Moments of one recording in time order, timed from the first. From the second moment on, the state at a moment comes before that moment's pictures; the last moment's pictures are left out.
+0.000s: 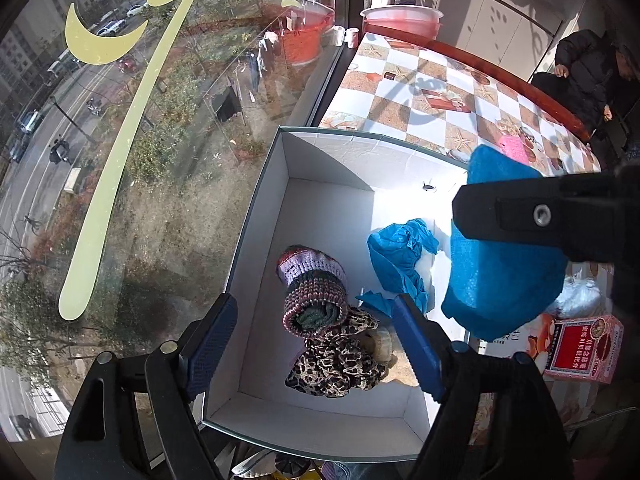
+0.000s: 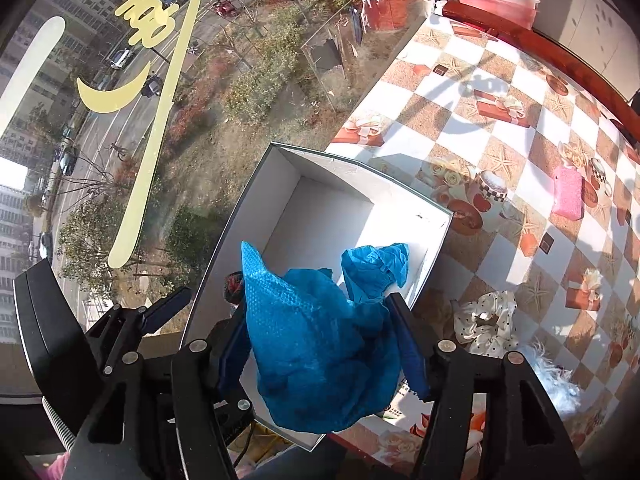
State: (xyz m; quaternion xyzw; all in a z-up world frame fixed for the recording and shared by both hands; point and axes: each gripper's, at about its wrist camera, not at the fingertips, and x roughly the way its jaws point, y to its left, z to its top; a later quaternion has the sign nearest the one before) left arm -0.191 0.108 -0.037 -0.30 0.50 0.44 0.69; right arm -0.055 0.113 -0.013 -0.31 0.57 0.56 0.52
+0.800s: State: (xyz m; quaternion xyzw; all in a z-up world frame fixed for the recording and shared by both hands) left arm -0.064 0.078 -0.017 -0.28 0.51 0.27 0.76; right arm 0.159 -0.025 -0.004 -0.20 0.69 0.36 0.60
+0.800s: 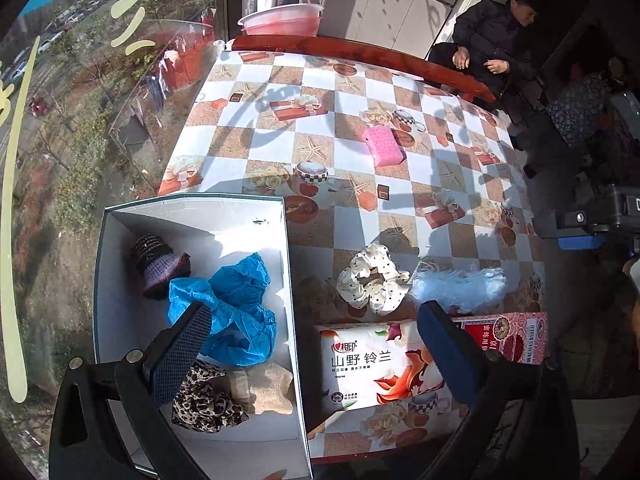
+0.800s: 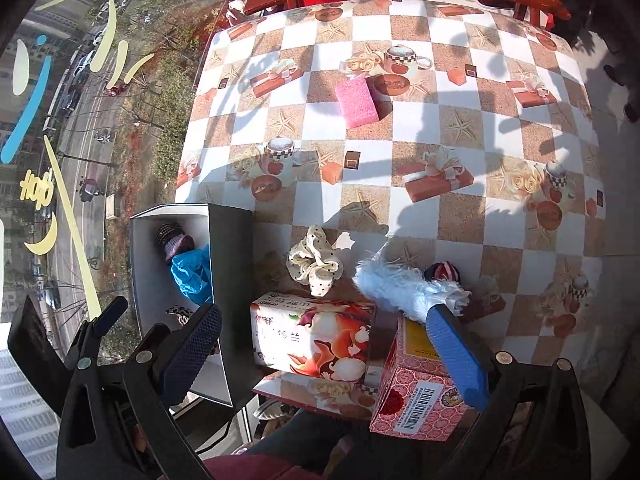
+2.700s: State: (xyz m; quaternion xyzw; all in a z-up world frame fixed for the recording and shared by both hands) left arm 0.100 0.086 -0.215 -0.27 0.71 0.26 0.60; right arm 0.229 -0.043 -0.219 -0.42 0.62 0.38 0.54
